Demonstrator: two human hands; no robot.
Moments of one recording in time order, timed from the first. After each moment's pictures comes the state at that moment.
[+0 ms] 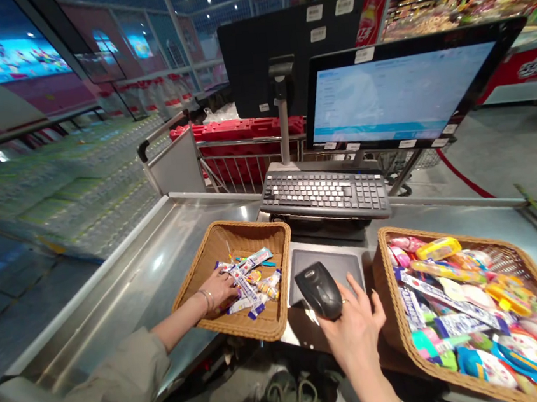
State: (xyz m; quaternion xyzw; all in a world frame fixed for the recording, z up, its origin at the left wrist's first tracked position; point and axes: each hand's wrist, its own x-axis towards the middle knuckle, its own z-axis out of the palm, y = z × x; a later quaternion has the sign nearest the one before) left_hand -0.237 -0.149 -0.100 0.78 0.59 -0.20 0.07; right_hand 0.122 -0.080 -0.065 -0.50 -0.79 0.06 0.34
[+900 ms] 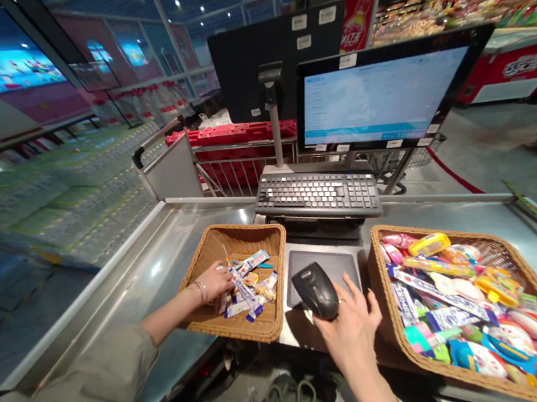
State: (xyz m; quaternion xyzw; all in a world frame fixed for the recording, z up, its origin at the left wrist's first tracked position) left_hand -0.247 -0.125 -0.074 0.81 0.56 -0.15 0.05; right_hand 0.129 -0.082 -0.064 -0.50 -0.80 0.07 0.33
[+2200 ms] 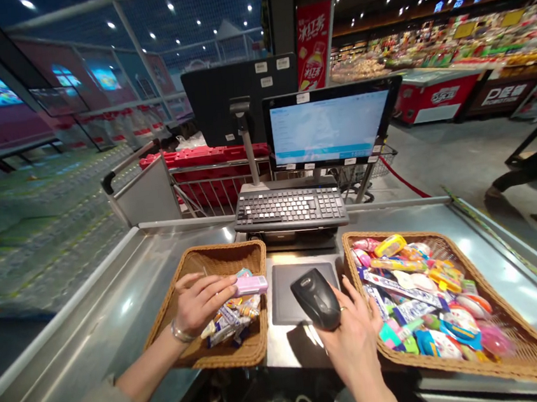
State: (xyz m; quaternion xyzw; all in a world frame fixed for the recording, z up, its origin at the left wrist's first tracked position) left_hand -0.154 -0.123 0.023 0.80 0.44 0.29 -0.31; right_hand 0.160 -0.076 -0.046 -0.51 -0.77 0.01 0.37
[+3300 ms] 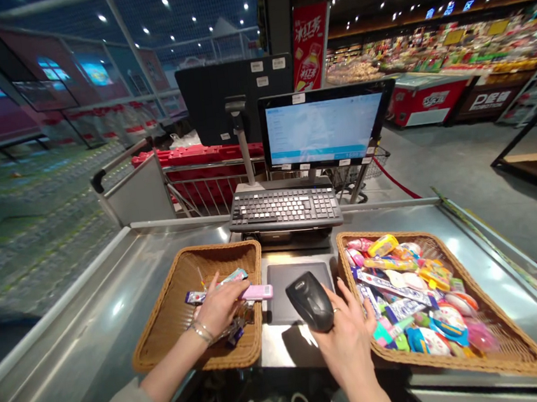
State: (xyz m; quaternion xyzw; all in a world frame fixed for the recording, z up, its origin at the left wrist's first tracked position) left_hand -0.139 -0.110 -0.049 0.78 0.60 0.17 -0.01; right_hand 0.163 -0.080 -0.048 -0.51 -0.78 0.01 0.34
